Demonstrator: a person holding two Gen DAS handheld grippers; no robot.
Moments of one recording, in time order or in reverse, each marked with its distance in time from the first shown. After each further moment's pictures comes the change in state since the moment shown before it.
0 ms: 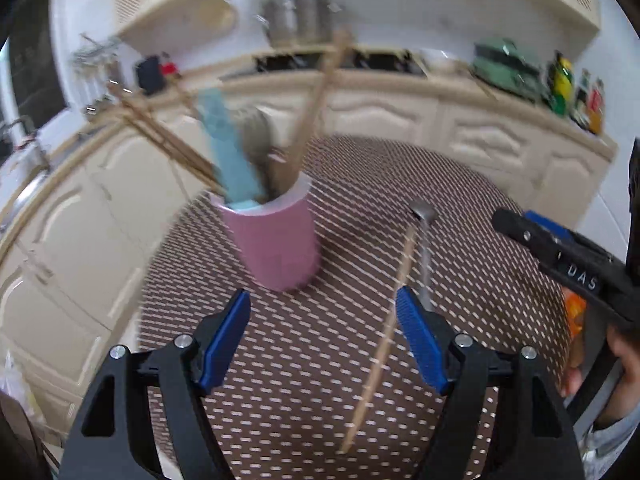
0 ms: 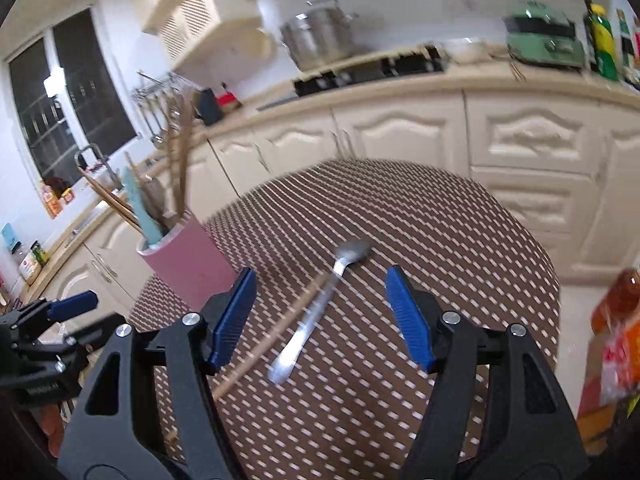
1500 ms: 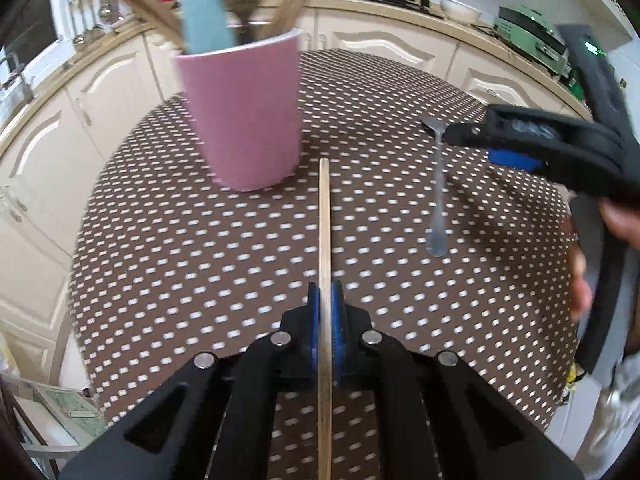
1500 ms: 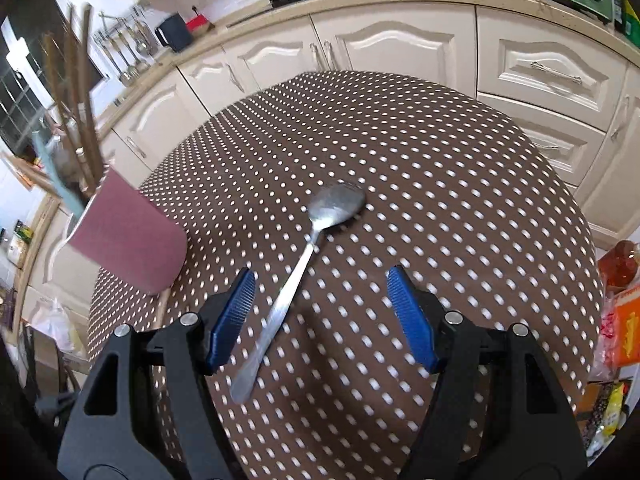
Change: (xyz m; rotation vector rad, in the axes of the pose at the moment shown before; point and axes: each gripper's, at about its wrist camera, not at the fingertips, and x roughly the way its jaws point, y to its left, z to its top) left arm 0.071 0.007 -0.039 -0.125 0.185 -0.025; right arm 0.105 -0.003 0.021 0.003 0.344 -0.061
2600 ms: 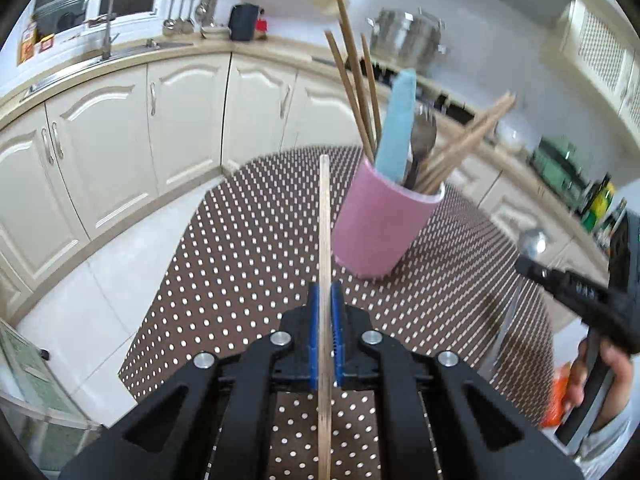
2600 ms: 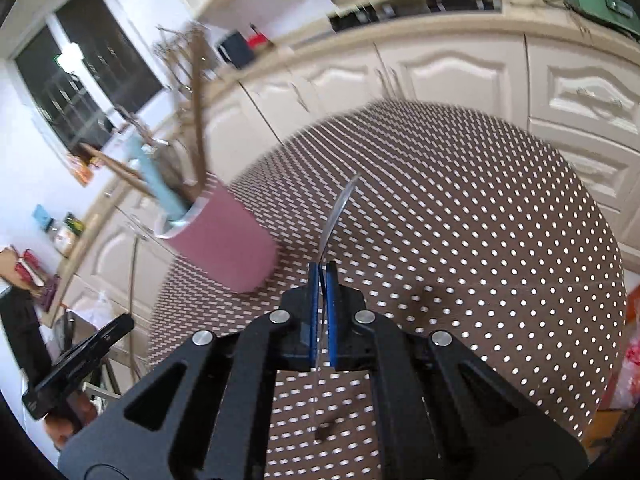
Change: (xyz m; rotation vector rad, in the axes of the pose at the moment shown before) left arm -0.074 0.124 -0.015 -0.327 -0.291 -0.041; right arm -0.056 0.015 -0.014 -0.057 -0.119 0.251
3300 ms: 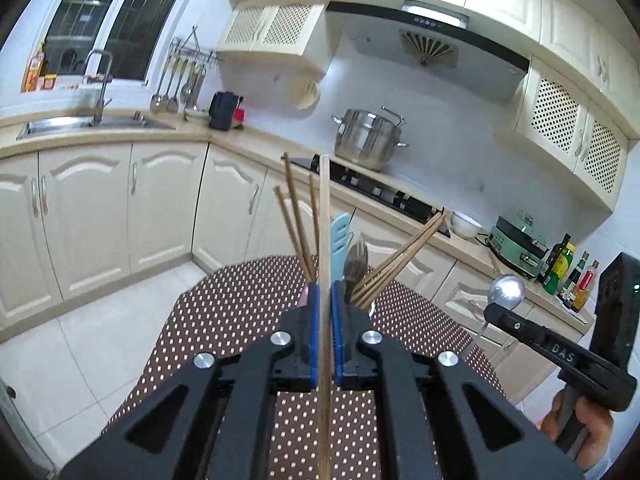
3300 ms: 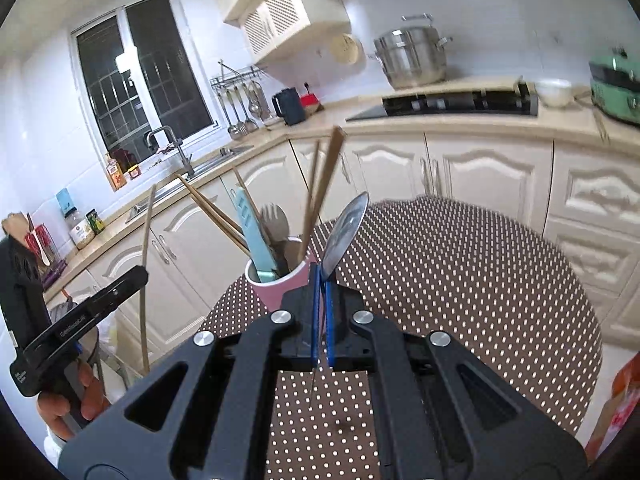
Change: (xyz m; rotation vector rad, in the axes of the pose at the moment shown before) left arm -0.060 -0.034 0.024 0.012 -0.351 -0.117; right arm -0.055 0.071 0.008 -0.196 -0.236 0.042
